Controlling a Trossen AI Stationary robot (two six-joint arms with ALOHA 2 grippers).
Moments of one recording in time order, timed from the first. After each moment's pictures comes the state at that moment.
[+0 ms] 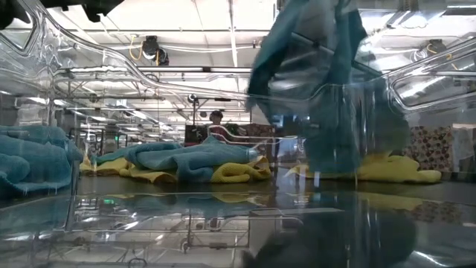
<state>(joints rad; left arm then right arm) 0.24 0.40 0.38 0.58 -0.24 0.16 -0.14 1.02 1.30 -0.59 -0.10 -0.14</state>
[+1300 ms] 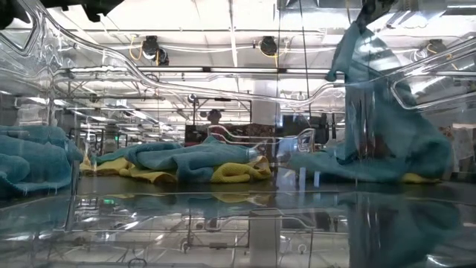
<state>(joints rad) 0.24 0.41 0.38 0.58 -0.24 0.16 -0.22 1.06 1.41 -1.19 0.34 -0.10</state>
